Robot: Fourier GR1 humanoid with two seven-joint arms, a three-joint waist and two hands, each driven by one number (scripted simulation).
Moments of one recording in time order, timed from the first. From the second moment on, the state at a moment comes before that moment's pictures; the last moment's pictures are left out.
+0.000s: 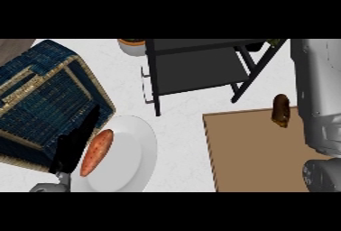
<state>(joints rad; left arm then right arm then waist) -0.02 0.21 -0.07 -1.40 -0.06 -0.05 0.04 -1.18 -0.21 -0.53 -0.86 0.45 -0.58 0.35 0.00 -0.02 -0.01</state>
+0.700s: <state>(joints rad) 0.00 0.21 -0.05 -1.42 -0.05 -0.06 0.05 -0.69 -0.46 -0.61 -1.30 0.24 -0.18 0.39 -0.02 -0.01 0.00</state>
